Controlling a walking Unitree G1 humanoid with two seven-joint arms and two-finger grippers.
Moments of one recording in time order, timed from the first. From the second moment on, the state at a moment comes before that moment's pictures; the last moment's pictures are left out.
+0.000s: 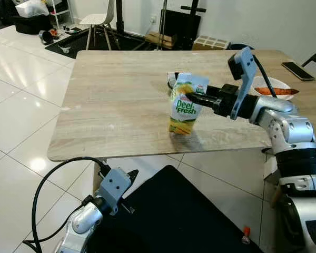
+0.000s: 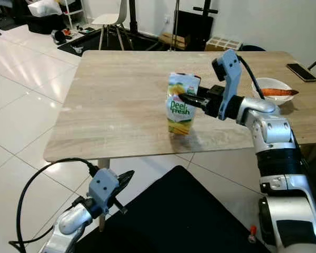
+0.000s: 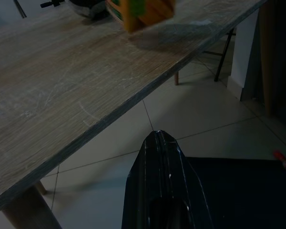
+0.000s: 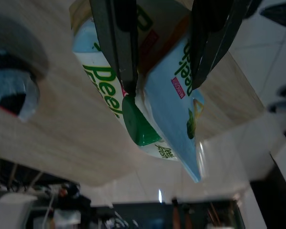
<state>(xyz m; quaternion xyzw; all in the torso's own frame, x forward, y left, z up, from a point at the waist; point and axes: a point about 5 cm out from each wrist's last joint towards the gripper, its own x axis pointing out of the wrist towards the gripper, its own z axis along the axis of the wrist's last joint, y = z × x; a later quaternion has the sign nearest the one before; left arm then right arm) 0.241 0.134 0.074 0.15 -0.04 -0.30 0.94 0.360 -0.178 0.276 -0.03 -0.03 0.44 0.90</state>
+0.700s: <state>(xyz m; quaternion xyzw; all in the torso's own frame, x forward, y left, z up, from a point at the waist) 0.236 0.137 0.063 0.12 -0.01 -0.31 0.94 0.319 -0.191 0.298 0.17 -0.11 0.65 0.73</state>
